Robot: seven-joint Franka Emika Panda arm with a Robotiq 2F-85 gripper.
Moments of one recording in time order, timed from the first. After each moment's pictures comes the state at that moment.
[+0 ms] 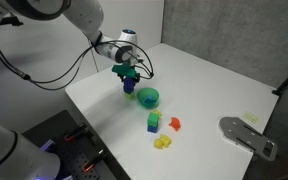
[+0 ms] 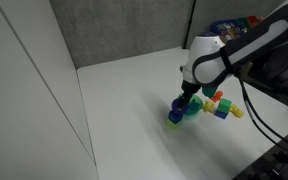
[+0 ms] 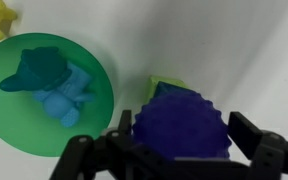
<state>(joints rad) 0.12 0.59 0.11 -1.99 0.05 2.53 -0.24</state>
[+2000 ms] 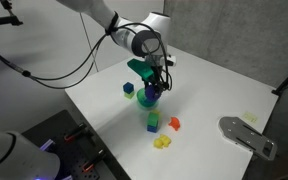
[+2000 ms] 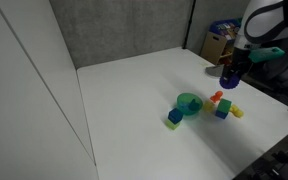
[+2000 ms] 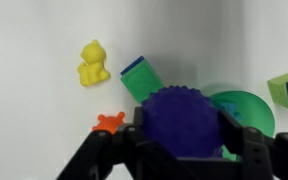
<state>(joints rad) -0.06 0.26 -0.10 -2.13 -0.01 2.27 0.05</state>
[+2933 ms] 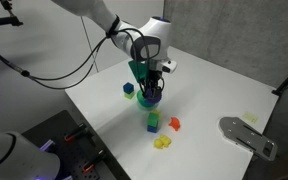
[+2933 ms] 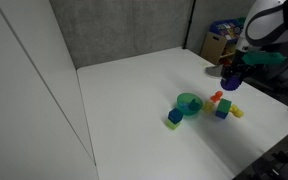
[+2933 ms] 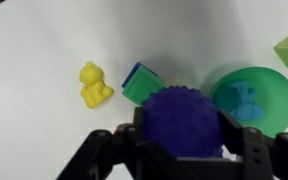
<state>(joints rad) -0.06 0.27 -0.11 -2.17 0.03 2.32 0.31</state>
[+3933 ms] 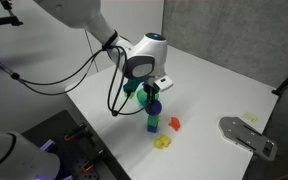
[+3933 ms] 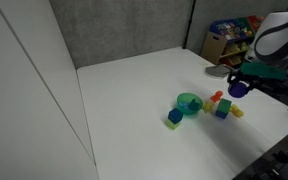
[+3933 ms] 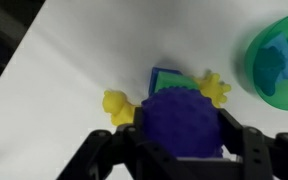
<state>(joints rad) -0.05 0.25 -0.17 -2.33 0.06 2.53 0.67</state>
